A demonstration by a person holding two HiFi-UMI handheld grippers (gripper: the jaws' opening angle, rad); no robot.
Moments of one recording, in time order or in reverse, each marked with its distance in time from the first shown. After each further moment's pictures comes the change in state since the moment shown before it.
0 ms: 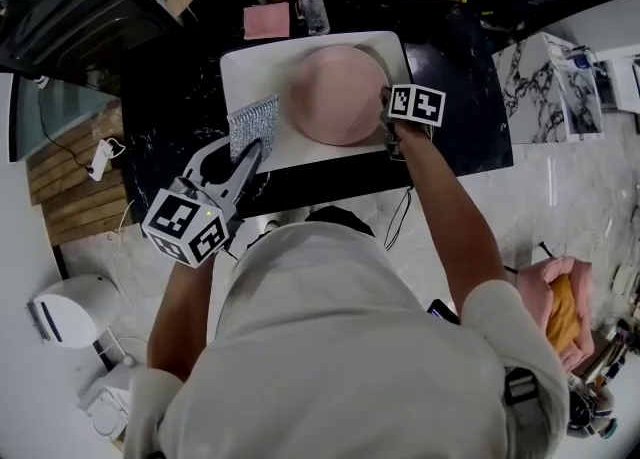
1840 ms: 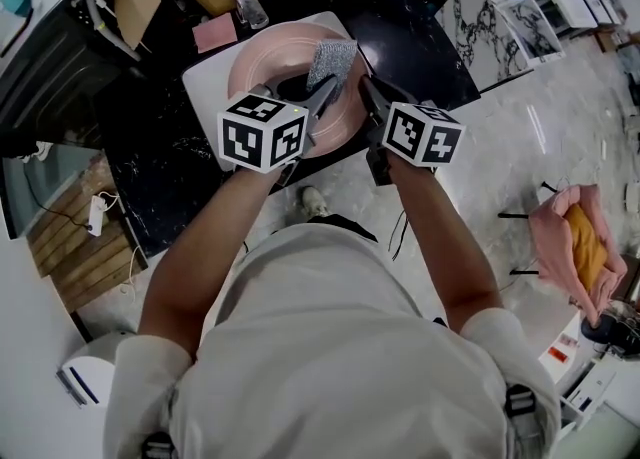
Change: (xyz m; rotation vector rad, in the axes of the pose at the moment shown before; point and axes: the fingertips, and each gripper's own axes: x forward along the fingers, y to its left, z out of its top) left arm 0.125 -0.138 0.022 0.086 0.109 -0.340; right arm -0.233 0.088 -0.003 0.071 -0.475 0.089
